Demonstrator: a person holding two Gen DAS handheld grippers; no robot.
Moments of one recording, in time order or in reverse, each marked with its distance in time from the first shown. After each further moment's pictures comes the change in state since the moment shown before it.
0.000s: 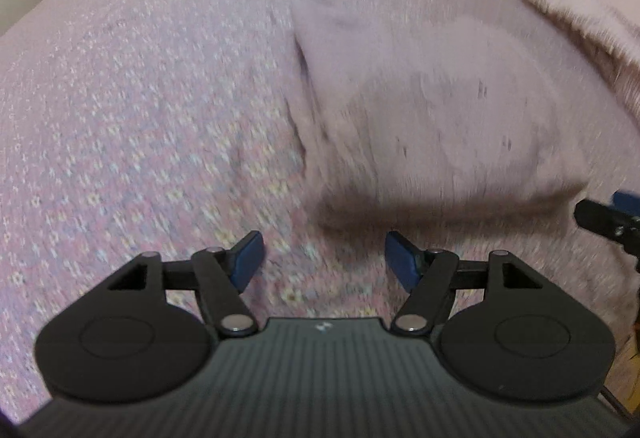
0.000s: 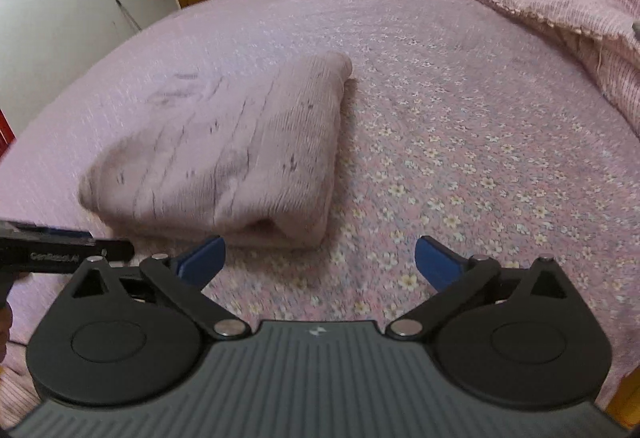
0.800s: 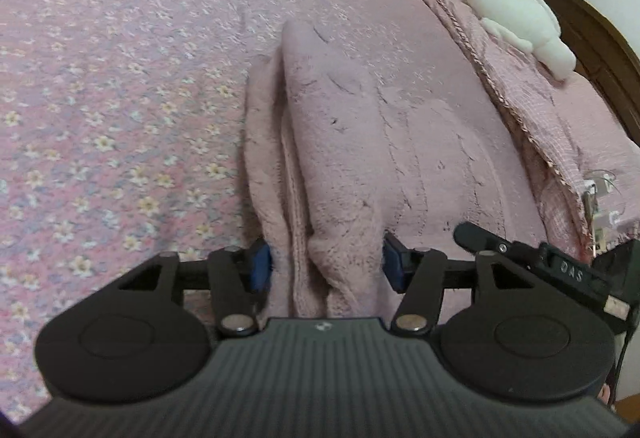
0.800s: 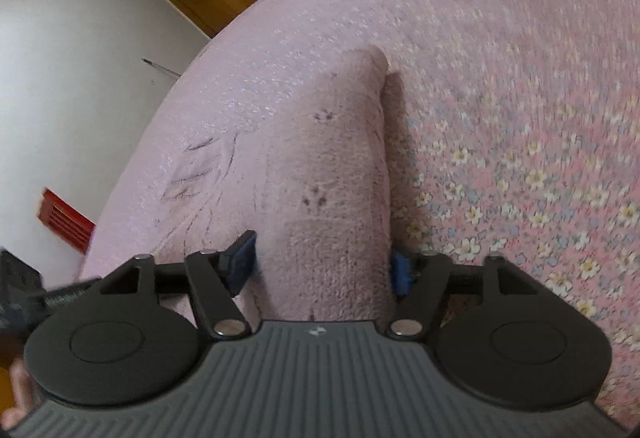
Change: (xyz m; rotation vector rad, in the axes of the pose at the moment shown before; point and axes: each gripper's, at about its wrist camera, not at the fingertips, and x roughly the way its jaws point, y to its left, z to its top) left arm 0.044 0.049 0.062 -0.310 -0.002 -0.389; right arm 0.076 -0.033 0.072 0.313 0.028 0.304
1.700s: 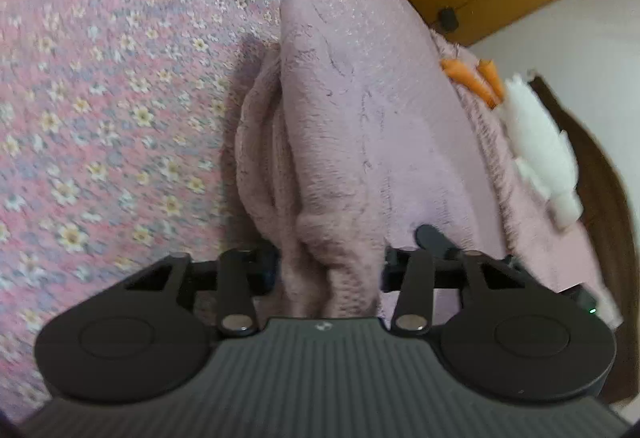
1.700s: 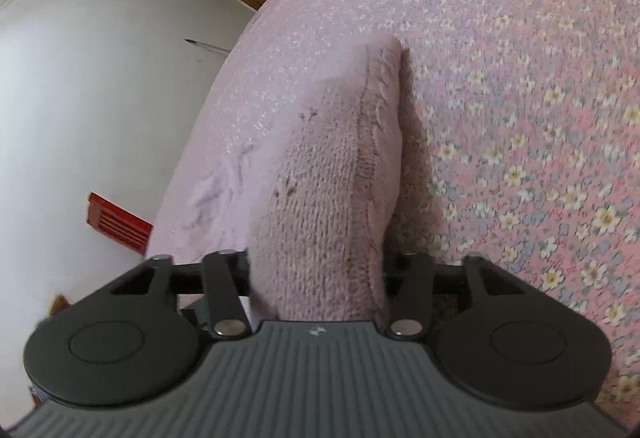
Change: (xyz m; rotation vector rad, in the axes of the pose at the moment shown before) left arm -0.036 0.171 0.085 -0.365 -0.145 -0.113; right arm 0.190 0.107 0.051 0.120 0.136 0.226
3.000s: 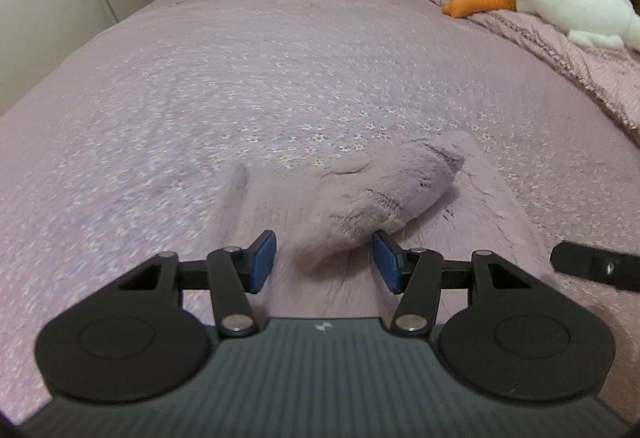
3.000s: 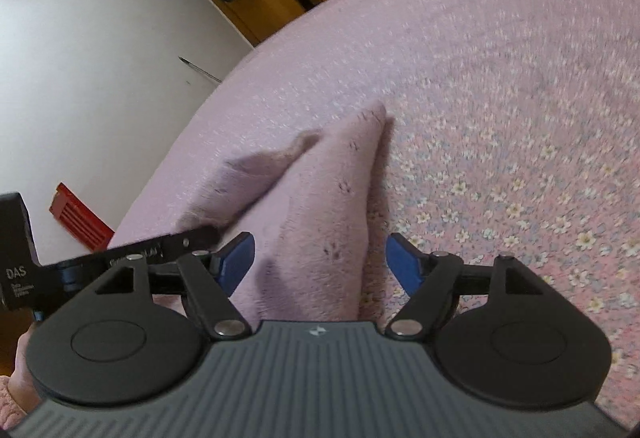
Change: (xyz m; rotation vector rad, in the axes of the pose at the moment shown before) left arm 0.046 -0.131 -0.001 0.723 -0.128 0.451; right arm -0.050 -0.022 0.005 -0.173 -0.151 -0.119
